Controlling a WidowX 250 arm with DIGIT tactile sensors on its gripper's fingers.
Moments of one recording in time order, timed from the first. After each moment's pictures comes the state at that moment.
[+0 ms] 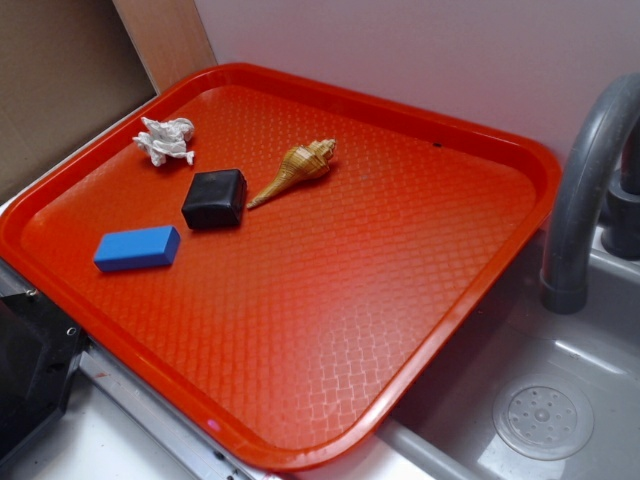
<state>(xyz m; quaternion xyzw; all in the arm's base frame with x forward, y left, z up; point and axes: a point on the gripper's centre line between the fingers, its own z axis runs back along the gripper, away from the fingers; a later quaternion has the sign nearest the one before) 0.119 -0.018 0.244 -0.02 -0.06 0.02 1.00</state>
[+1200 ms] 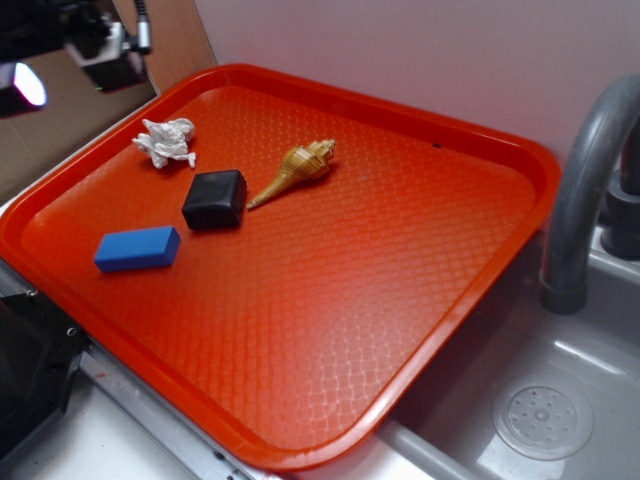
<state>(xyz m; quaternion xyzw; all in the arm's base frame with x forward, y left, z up) 0.185 0.044 0.137 0.06 -0.16 0.47 0.86</state>
